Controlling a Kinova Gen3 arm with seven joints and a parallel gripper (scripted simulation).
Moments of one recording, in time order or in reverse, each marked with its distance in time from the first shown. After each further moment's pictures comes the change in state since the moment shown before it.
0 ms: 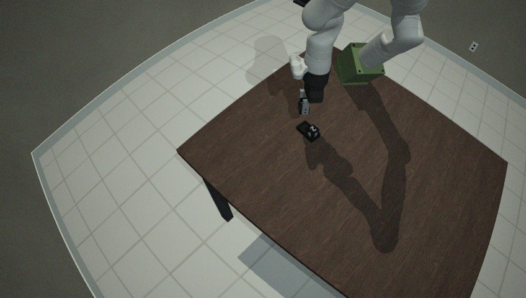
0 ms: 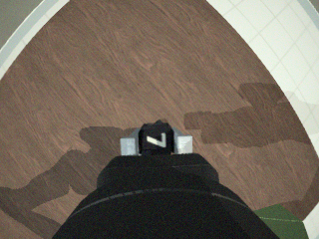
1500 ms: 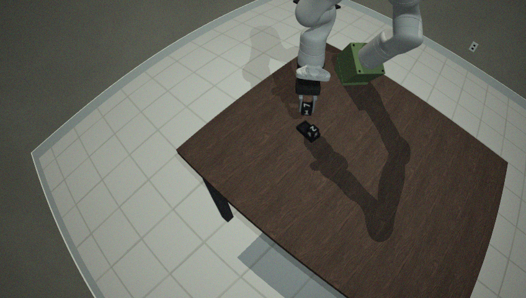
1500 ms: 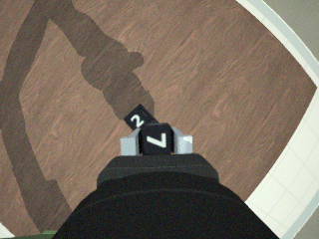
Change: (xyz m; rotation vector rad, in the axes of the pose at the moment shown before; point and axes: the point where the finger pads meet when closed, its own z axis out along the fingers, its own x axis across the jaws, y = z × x) arm -0.006 0.007 -0.001 0.004 0.000 -1.419
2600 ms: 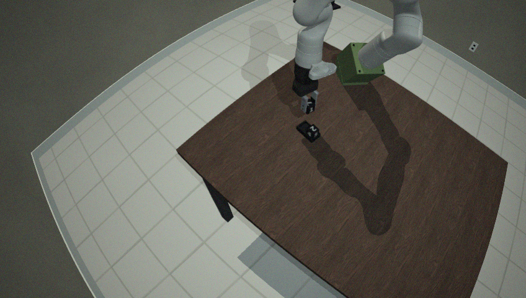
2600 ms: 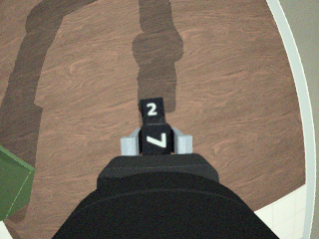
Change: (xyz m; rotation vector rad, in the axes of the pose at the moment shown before) arm -0.007 0.009 -0.001 0.001 0.003 -0.627
